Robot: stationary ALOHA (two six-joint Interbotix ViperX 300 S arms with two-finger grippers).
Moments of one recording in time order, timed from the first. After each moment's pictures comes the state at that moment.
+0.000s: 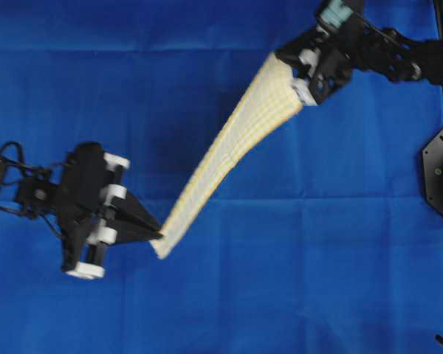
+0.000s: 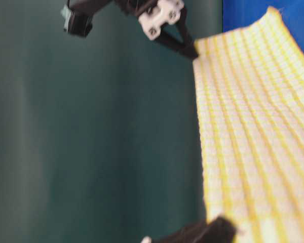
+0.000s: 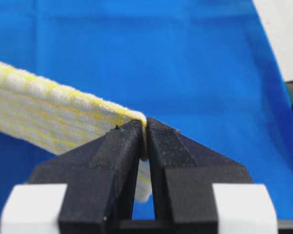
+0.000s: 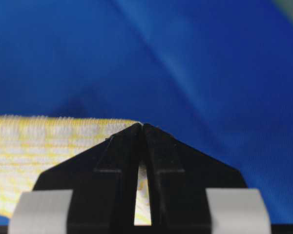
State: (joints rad) left arm -0.28 -0.18 0.82 -0.05 -0.19 -0.15; right arm -0.47 -0.17 0.85 0.46 -0.07 -0.17
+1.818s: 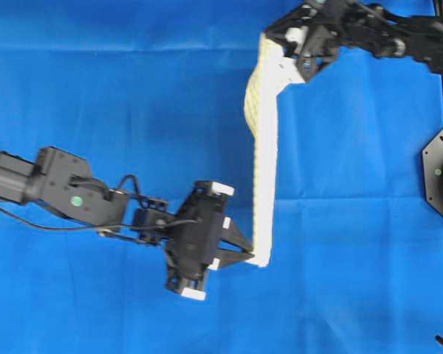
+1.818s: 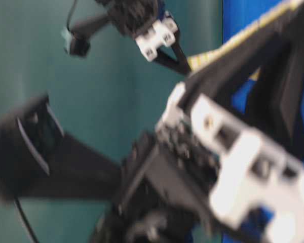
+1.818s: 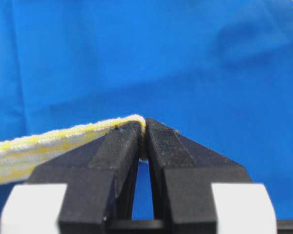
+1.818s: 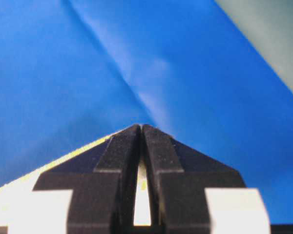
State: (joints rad) left arm -0.26 0.23 0.46 -0.05 -0.23 0.09; right arm -0.52 -0.07 0.72 0.41 -0.03 -0.18
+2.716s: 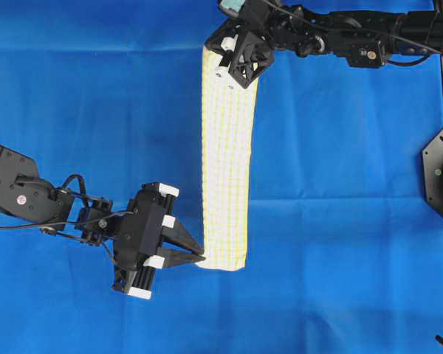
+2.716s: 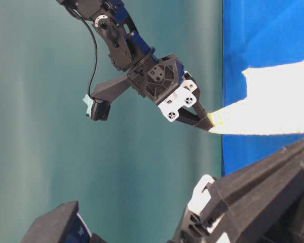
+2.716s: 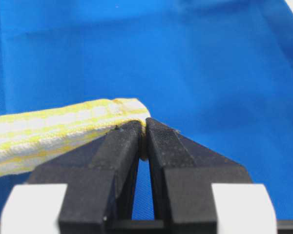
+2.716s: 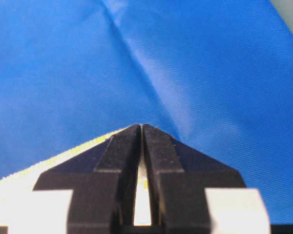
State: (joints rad) left arm -0.30 0.12 0.70 -0.06 -0.35 -0.02; right arm -0.44 0.18 0.47 0.40 0.02 -0.18
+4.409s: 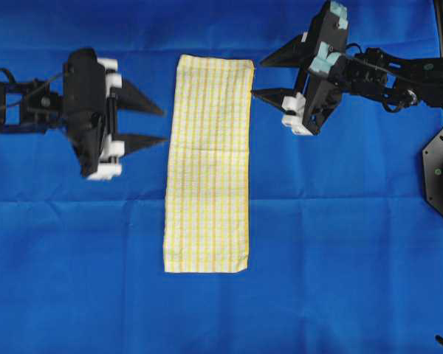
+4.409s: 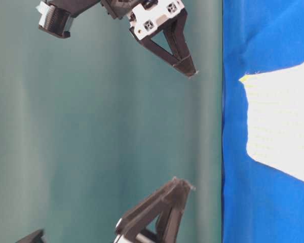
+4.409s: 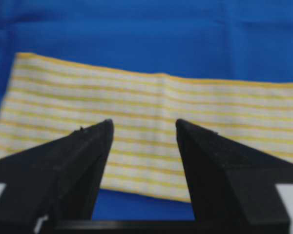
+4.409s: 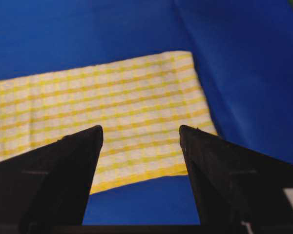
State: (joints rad) left arm 0.13 -0.25 0.87 -0.05 -0.13 0.11; right arm -0.32 -0.21 0.86 0.33 -0.12 -0.16
